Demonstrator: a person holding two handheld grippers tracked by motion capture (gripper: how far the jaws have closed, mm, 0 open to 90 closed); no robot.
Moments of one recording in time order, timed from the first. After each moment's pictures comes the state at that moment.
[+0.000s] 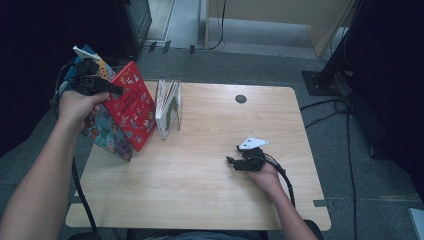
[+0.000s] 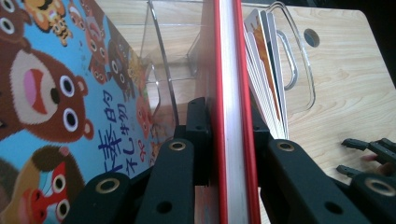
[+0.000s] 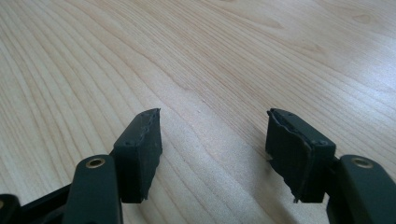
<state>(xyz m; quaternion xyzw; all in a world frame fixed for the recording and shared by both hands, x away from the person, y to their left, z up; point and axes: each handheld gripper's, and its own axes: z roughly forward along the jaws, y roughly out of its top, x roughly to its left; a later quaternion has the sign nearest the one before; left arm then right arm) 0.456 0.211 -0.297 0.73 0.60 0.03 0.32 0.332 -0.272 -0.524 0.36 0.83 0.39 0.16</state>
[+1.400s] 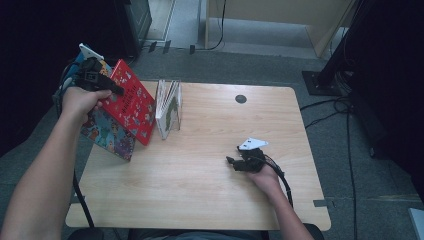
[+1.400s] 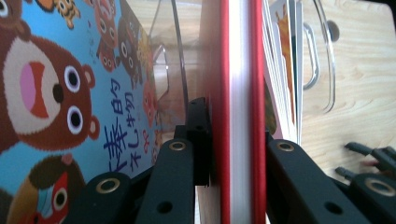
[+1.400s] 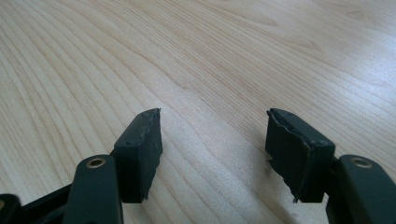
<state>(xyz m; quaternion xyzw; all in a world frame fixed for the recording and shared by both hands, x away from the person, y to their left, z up) 0.478 0.212 -0.304 0.71 0.64 -0.01 0.28 0.329 -0.271 -0.524 0.37 0.83 0.39 0.16</state>
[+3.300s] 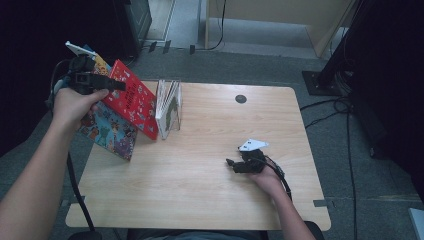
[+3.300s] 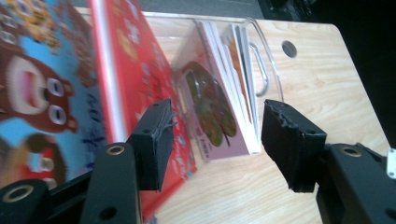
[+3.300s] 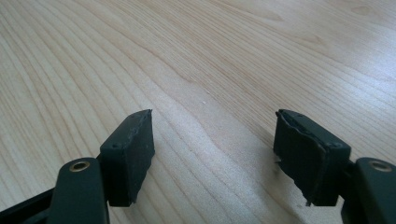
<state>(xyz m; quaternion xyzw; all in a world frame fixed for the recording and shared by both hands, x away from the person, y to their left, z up) 0.437 0.203 -0.277 0.73 0.59 0.03 0.35 0.326 -0.271 -0.524 0.37 0.83 0.38 0.16</state>
